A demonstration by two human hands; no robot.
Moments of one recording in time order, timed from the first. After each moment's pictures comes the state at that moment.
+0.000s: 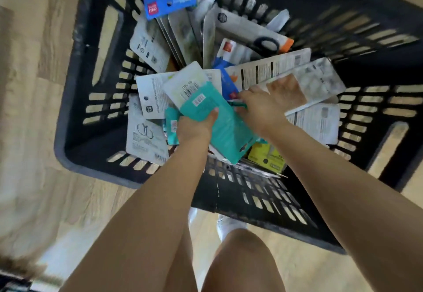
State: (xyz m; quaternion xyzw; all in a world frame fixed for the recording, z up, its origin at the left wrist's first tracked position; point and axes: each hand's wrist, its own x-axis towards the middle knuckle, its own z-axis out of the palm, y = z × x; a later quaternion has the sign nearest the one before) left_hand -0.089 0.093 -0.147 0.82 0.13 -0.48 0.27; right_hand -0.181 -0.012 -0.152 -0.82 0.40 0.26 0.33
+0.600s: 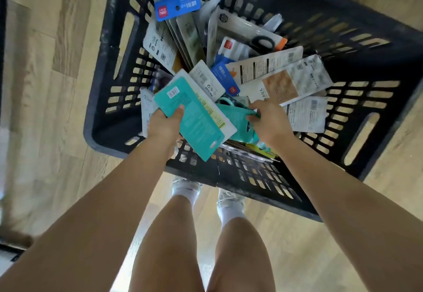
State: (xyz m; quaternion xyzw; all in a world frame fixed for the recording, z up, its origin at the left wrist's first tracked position) left_hand -0.046 0.128 -0.089 0.78 0.17 -0.51 0.32; right_hand -0.208 0.010 -0.105 -0.73 0.52 0.24 0.38
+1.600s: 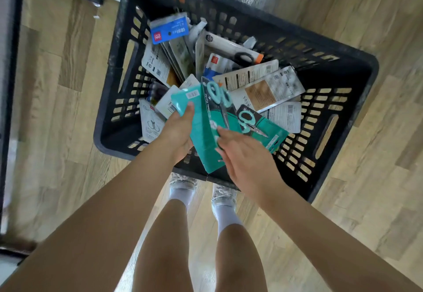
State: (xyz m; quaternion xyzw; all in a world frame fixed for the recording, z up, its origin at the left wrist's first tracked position) left_hand -0.069 0.089 -0.027 0.67 0.20 -0.60 0.39; right_hand -0.223 0.061 -0.001 -0.93 0.26 -0.06 0.27
